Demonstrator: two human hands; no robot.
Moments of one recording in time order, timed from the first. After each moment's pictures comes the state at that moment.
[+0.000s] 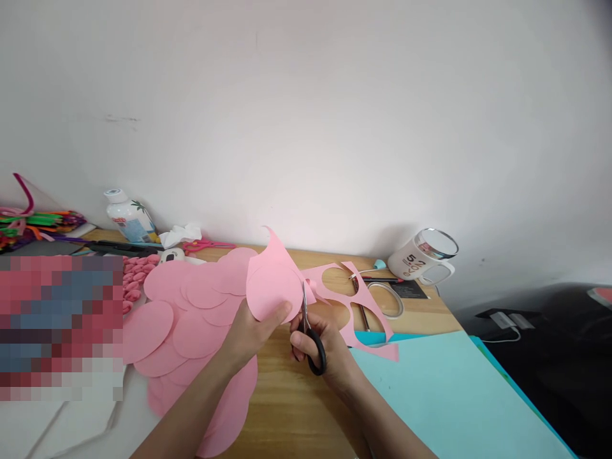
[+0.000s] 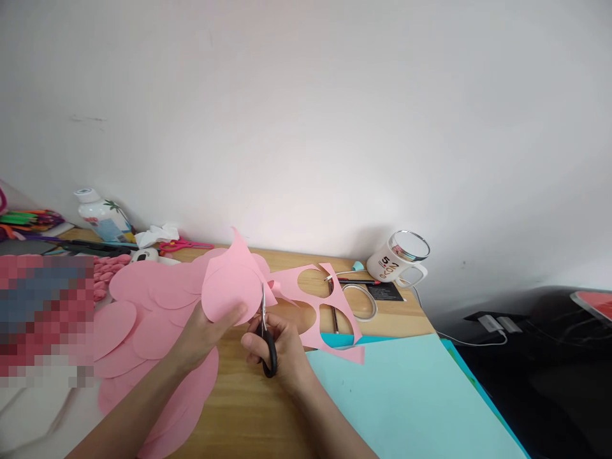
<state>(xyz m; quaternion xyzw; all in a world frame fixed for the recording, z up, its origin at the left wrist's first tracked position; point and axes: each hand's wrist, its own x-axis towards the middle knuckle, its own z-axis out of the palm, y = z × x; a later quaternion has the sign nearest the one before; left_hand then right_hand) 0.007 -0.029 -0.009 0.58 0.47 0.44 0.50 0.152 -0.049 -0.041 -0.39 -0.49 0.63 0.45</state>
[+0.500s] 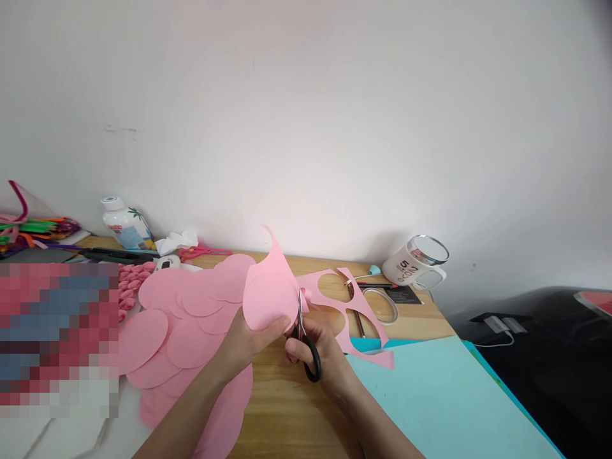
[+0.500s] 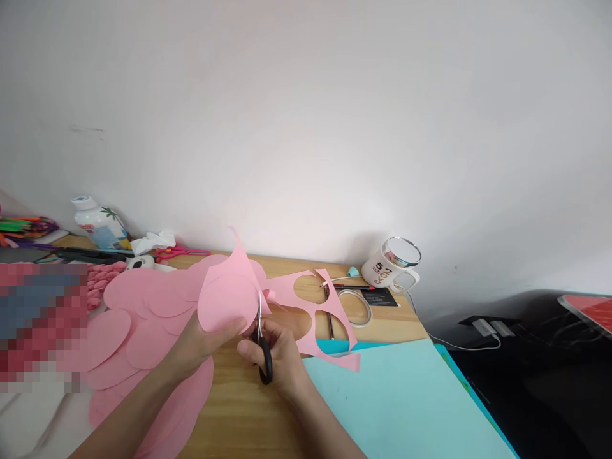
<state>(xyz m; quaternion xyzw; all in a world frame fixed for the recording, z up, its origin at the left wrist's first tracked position) 0.006 -0.029 0.001 0.61 0.40 0.43 0.54 0.154 -0.045 -0.045 -0.36 -0.49 0.65 0.46</state>
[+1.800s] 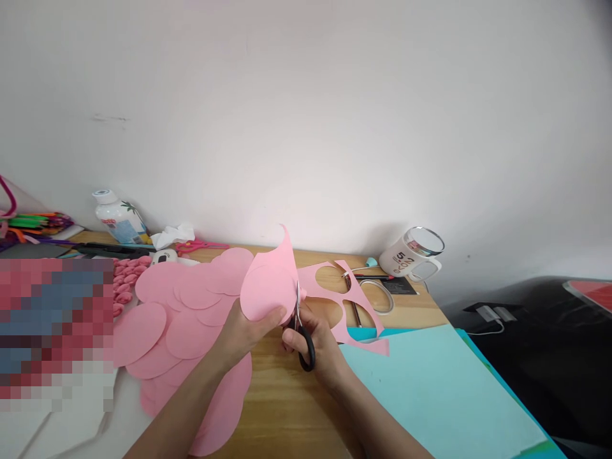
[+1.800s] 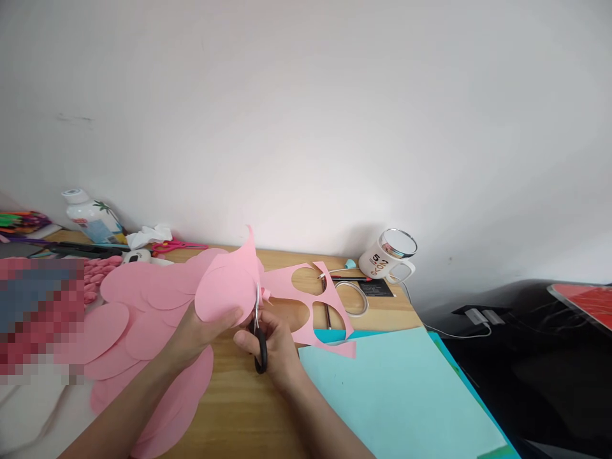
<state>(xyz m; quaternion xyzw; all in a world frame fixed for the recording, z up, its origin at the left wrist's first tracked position) 0.006 -0.029 -0.002 0.60 0.38 0.44 0.55 0.149 -0.050 -0.036 -0.37 -0.52 0.61 0.47</state>
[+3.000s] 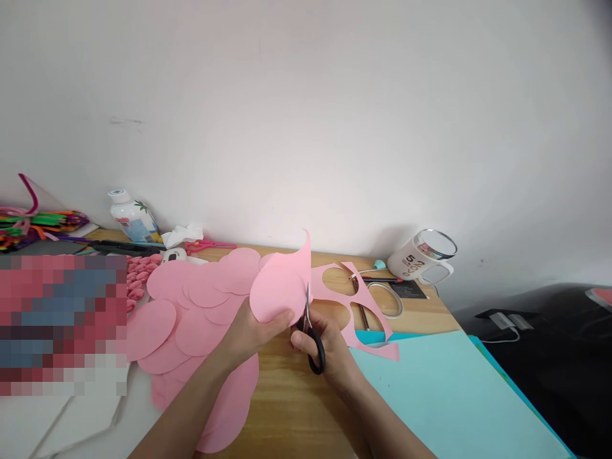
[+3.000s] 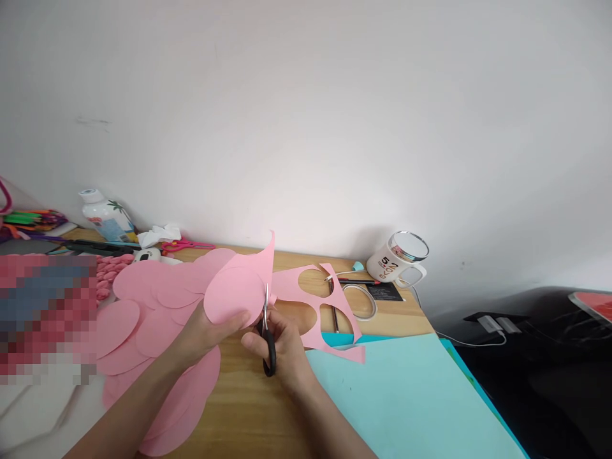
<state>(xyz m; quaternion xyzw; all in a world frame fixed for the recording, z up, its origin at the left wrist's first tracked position) 0.003 -0.029 -0.002 0.61 0.38 0.42 0.56 0.152 -0.050 -0.037 -0.36 -0.52 0.60 0.48</state>
